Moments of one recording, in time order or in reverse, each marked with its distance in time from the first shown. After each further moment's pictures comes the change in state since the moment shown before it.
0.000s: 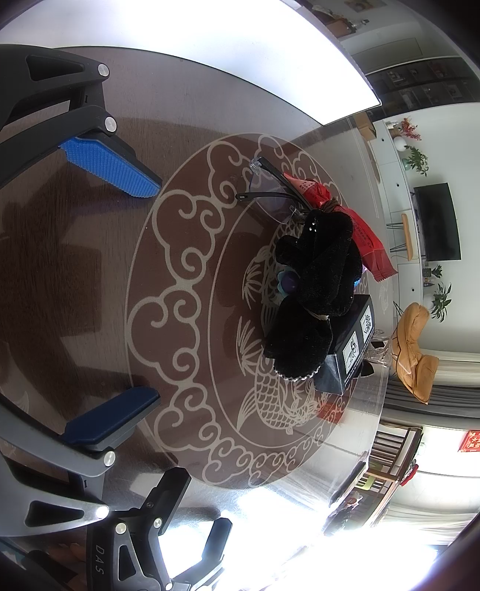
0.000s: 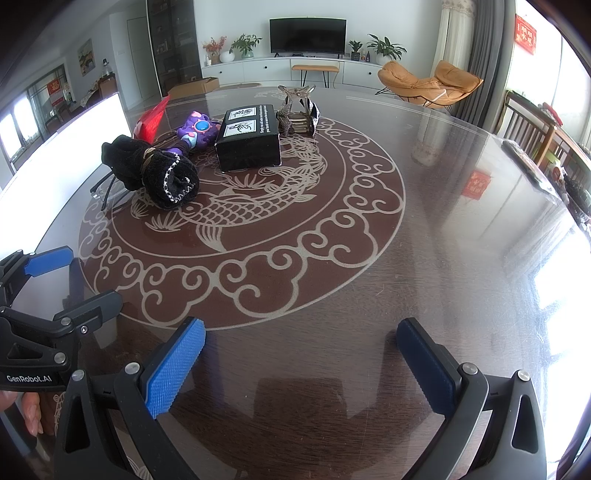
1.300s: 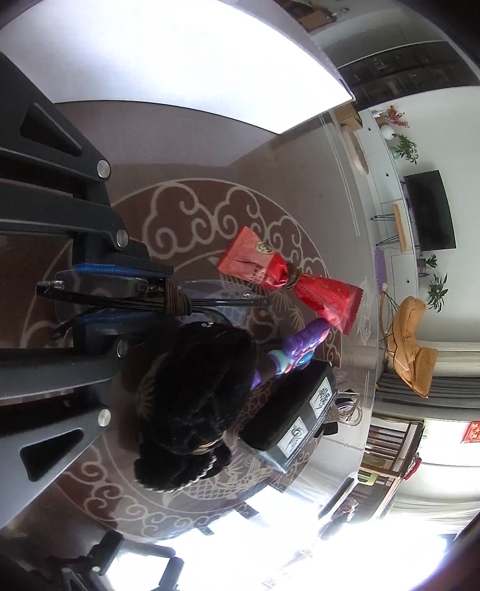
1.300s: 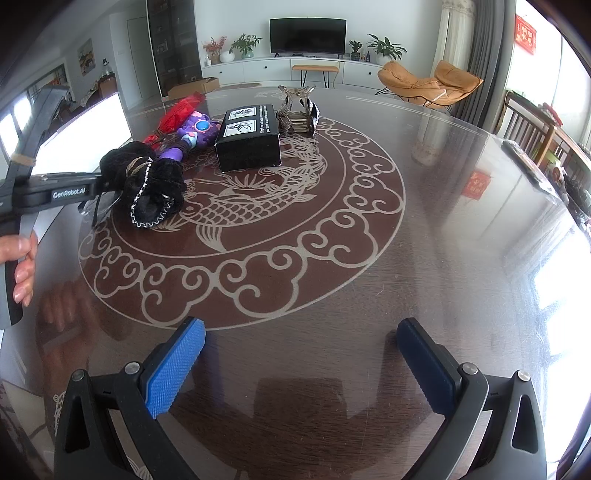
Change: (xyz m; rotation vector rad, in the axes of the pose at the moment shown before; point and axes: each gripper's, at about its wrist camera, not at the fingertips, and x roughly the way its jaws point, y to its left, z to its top) left arm 0.033 0.075 0.071 0.061 -0.013 -0.009; right arm 0.002 0.001 0.002 0.000 0.000 0.000
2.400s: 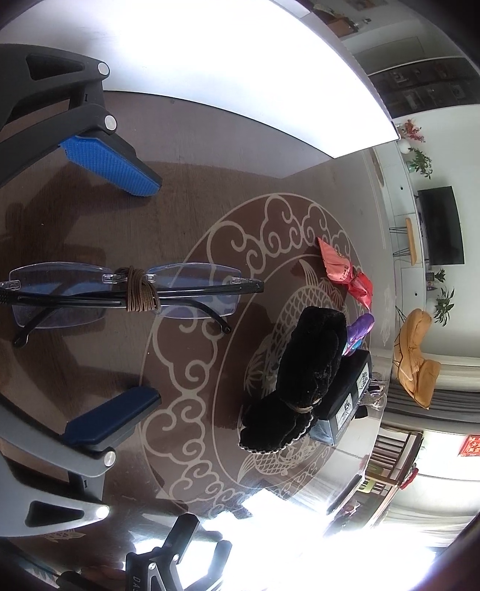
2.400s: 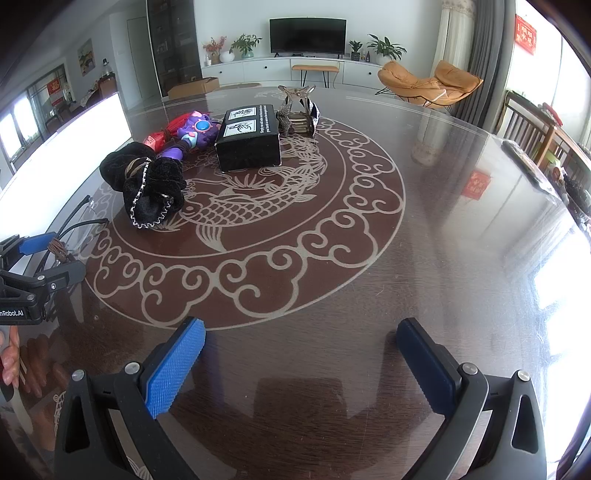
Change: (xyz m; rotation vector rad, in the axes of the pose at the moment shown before) left arm -0.027 -0.013 -0.067 -0.058 0.027 0.004; right arm 0.000 0.000 0.000 0.000 0.000 0.000
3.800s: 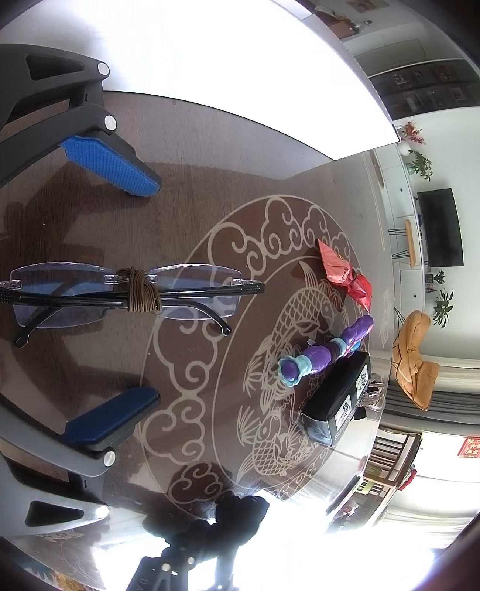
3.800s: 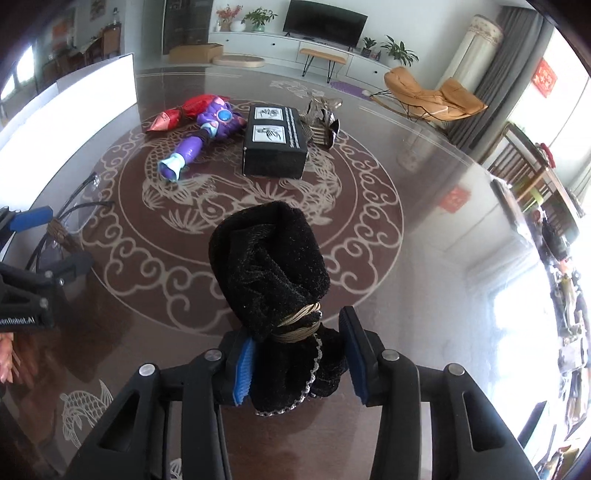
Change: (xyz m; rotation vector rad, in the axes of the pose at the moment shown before) left arm -0.001 0.000 0.000 -0.006 -0.002 0.004; right arm -0.016 0.034 0.030 -0.142 0.094 -0.145
